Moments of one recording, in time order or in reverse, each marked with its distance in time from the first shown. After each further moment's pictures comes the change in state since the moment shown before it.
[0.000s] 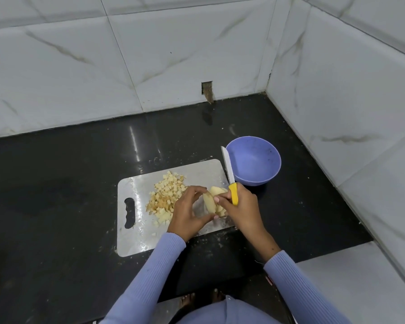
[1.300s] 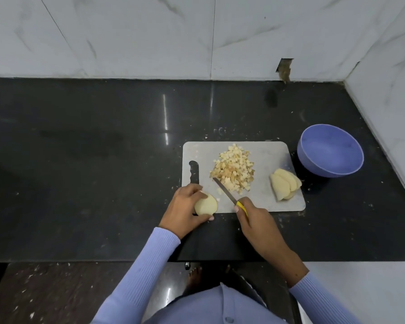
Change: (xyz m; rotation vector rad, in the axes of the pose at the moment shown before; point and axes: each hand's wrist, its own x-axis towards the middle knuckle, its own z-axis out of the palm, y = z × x) left_hand -0.095 -0.079 -0.128 0.434 -0.036 -0.035; right_hand -0.082 -0.037 0.092 -0.518 -0.378 -0.265
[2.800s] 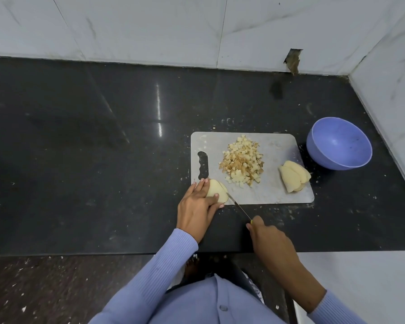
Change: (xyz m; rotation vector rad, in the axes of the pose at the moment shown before) left_hand -0.014 0.000 0.023 0.102 0.193 0.037; right_hand -0.041 -0.029 0.013 -0.383 -0.264 0.258
